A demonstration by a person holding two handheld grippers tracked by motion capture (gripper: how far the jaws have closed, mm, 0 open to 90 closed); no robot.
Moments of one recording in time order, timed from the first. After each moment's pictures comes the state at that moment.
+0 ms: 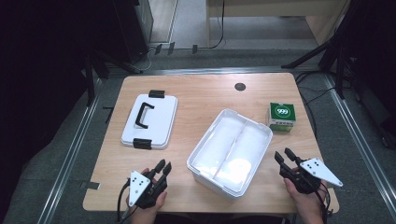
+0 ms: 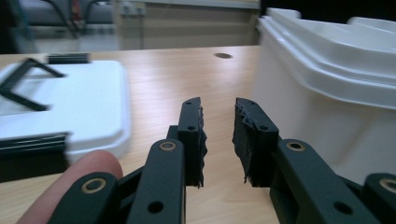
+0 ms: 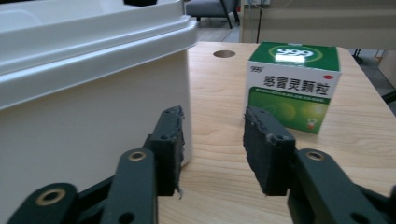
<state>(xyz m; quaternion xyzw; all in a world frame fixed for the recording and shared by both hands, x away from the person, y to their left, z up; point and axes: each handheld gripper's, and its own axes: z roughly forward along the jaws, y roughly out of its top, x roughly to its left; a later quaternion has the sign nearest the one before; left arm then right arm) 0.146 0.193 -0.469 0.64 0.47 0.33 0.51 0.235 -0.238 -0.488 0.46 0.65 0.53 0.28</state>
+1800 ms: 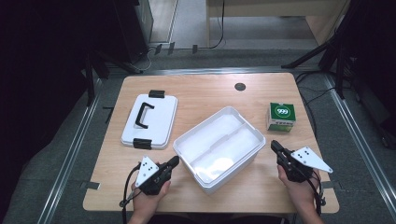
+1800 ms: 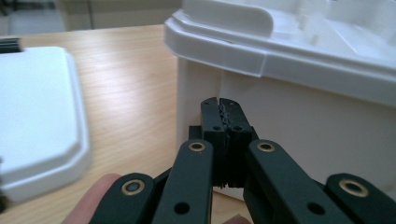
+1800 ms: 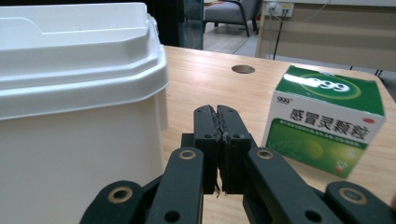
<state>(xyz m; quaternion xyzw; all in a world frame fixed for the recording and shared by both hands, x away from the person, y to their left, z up) 0.194 0.207 -0.468 0.69 0.45 0.26 0.51 0.265 -0.223 -0.479 0.41 0.68 0.54 0.28</state>
